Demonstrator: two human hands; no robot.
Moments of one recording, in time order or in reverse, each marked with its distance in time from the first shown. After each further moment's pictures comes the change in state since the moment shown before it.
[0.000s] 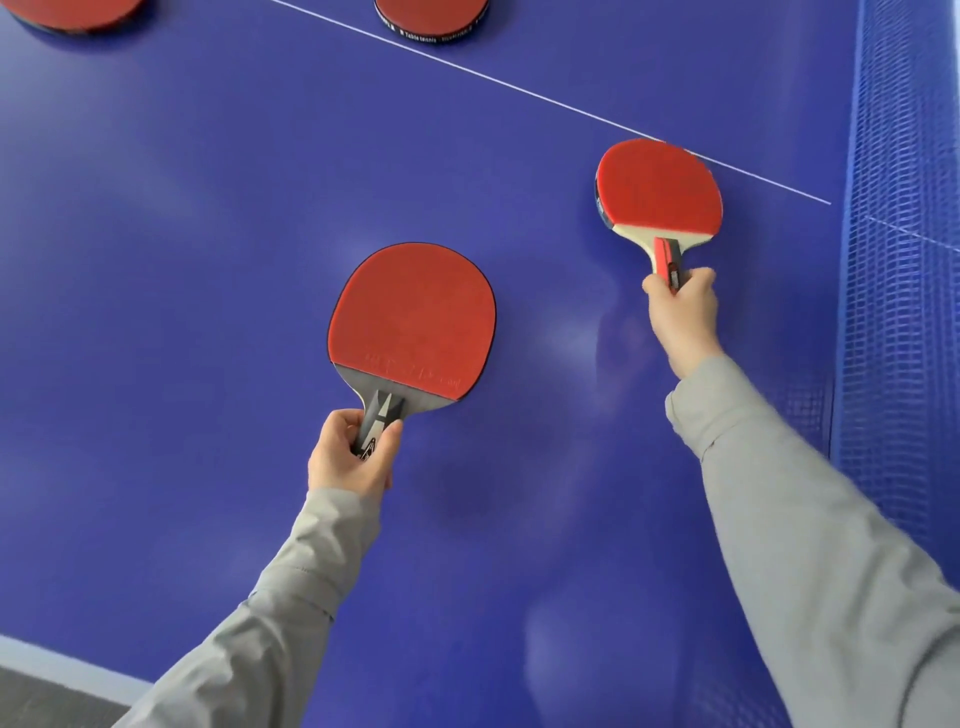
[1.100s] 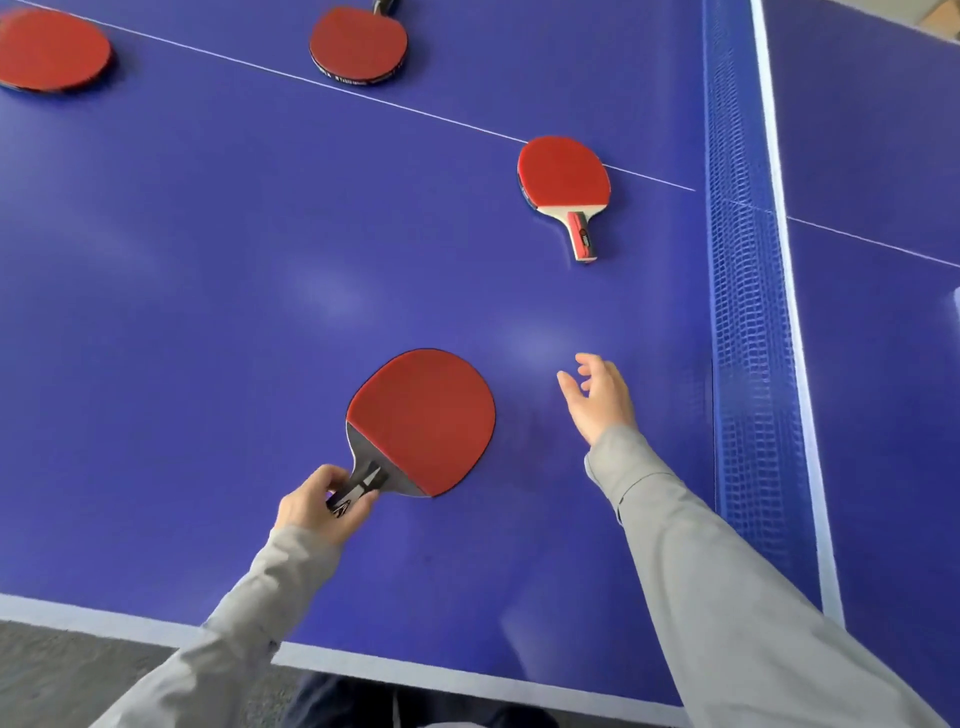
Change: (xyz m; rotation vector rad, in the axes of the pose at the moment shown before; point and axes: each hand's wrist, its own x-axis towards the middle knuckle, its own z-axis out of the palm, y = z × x) left_hand -0.072 -0.036 -0.055 0.533 -0.276 0.085; right_hand -0.139 0.081 -0.040 -0.285 -0.116 -0.067
